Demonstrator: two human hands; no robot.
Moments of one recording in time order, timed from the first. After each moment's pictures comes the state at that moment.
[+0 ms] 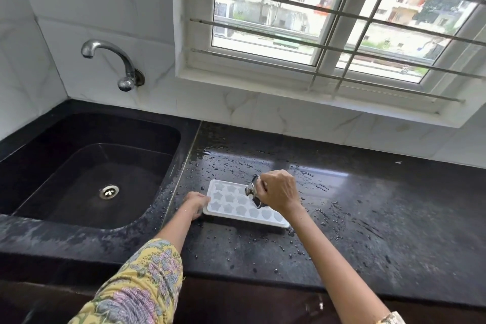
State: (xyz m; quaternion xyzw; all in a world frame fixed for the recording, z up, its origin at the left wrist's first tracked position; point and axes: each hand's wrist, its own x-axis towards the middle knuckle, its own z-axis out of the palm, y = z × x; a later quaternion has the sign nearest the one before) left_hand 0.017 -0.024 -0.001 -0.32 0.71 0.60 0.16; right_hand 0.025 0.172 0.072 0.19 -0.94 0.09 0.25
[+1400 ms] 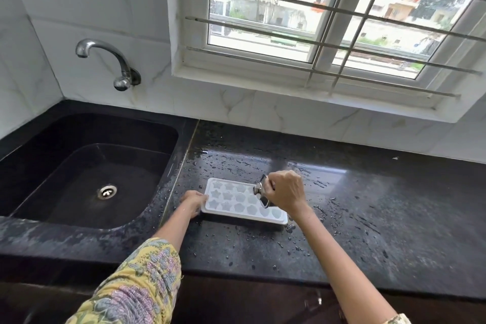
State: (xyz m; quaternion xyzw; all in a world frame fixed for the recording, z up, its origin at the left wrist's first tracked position) left_hand 0.007 -0.026 -0.019 -0.32 0.73 0.58 0.13; right_hand 0.029 0.193 0.069 0.16 -0.96 0.11 0.22
